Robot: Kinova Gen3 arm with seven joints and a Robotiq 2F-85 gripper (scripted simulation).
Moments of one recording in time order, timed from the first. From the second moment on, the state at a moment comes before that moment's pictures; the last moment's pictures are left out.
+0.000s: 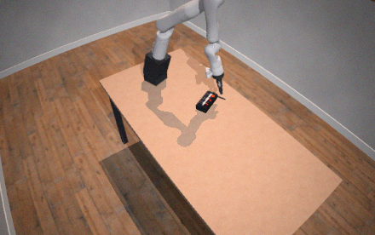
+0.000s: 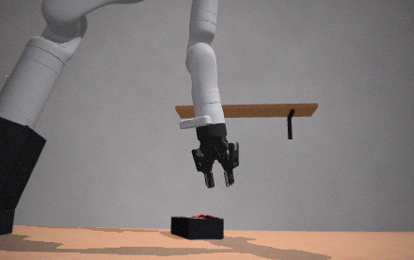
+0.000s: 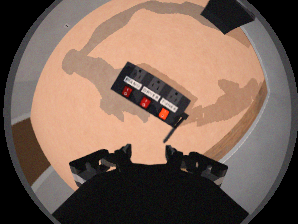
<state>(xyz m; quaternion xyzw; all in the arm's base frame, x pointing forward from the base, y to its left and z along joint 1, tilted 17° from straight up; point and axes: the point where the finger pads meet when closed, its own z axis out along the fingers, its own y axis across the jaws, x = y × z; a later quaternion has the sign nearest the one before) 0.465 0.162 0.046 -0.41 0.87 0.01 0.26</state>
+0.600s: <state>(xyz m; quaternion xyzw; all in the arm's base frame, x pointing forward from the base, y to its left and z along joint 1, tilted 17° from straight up) 0.465 0.161 0.045 -0.41 0.87 0.01 0.26</state>
